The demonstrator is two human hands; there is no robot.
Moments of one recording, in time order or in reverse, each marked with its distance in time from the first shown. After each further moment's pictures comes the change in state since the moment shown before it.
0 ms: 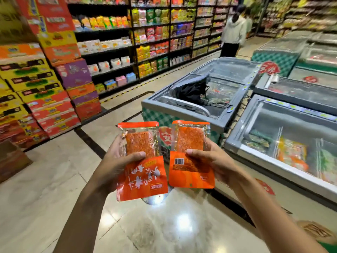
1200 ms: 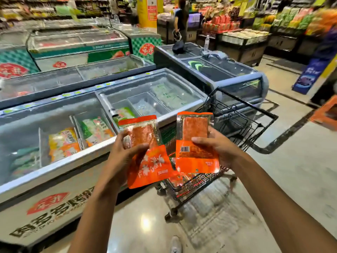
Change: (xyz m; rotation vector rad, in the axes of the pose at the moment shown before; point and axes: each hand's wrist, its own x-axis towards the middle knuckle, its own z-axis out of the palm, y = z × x) left_hand -0.274 -0.188 0.862 0.047 -1.030 -0.243; right_hand -0.799 0.065 -0.488 0.277 1.263 -0.231
